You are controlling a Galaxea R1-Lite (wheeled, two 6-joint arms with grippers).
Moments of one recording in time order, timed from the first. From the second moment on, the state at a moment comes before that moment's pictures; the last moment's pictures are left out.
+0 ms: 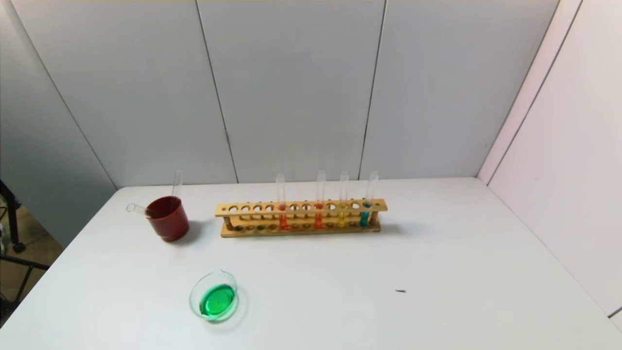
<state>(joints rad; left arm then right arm) 0.00 0.00 -0.09 0.09 0.14 0.00 0.00 0.00 -0.01 0.03 -0.01 0.02</state>
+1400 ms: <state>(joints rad) 0.00 0.00 0.00 -0.01 -0.01 0.00 0.00 0.00 -0.01 0.04 -0.01 0.00</state>
